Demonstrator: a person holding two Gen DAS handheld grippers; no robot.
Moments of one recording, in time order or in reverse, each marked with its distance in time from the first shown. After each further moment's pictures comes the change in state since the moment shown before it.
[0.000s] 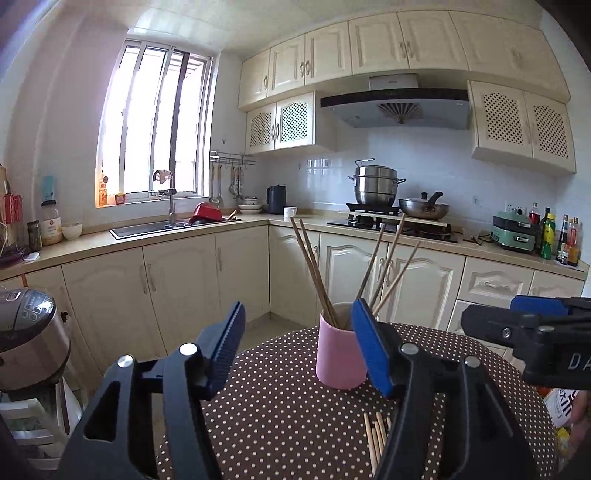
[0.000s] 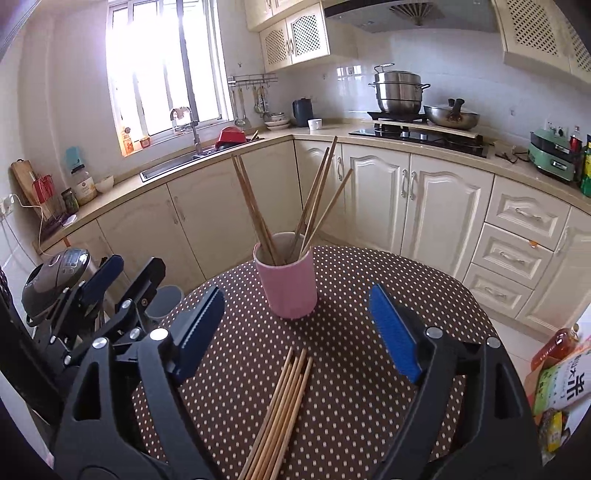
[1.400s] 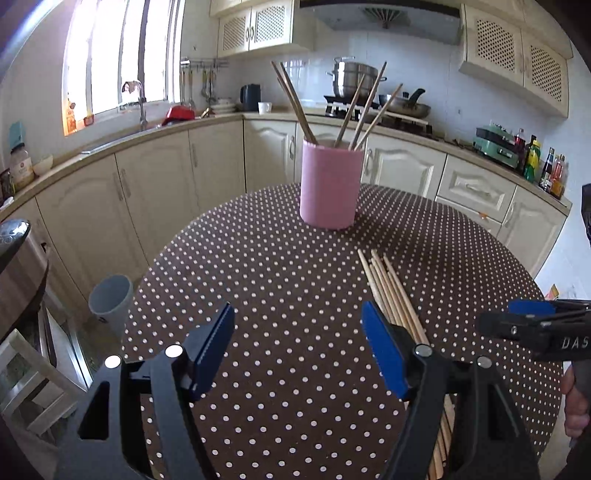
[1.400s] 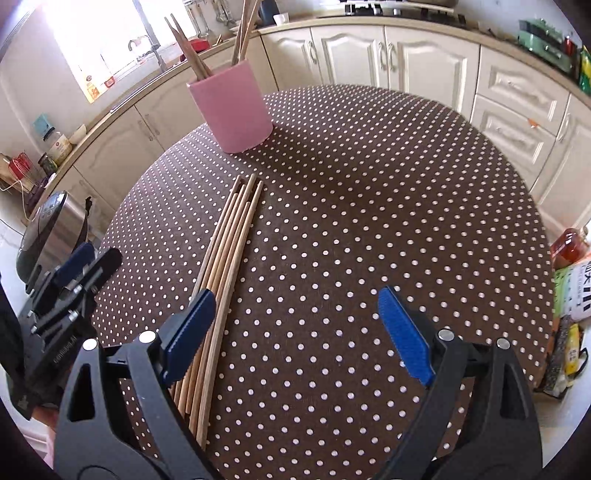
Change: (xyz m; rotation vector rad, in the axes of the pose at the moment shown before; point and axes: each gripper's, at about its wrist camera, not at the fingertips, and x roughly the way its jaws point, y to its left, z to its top) left arm 0.007 0.018 -0.117 0.024 0.419 -0.113; right arm 0.042 -0.060 -0.126 0.149 0.410 0.006
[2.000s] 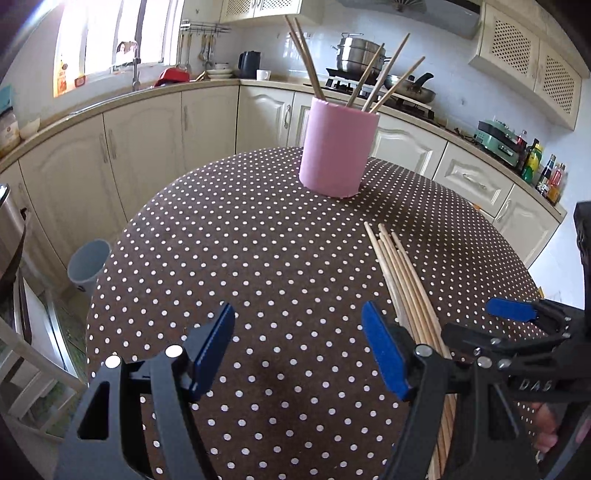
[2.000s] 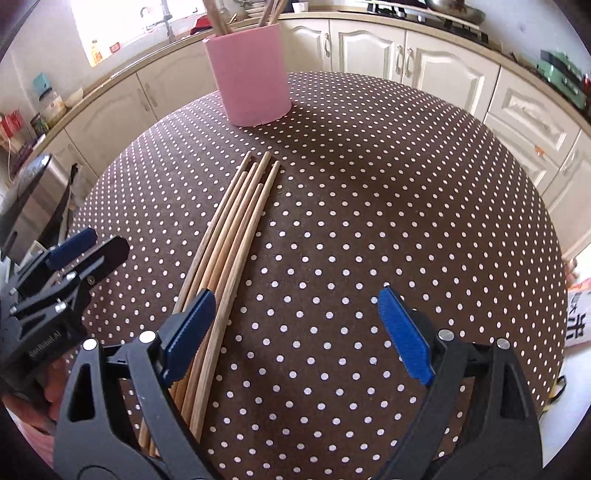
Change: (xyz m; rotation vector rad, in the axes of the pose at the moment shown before) left arm 0.037 0.014 -0.004 -0.077 0.106 -0.071; right arm 0.048 0.044 0.000 -0.137 0.019 -0.095
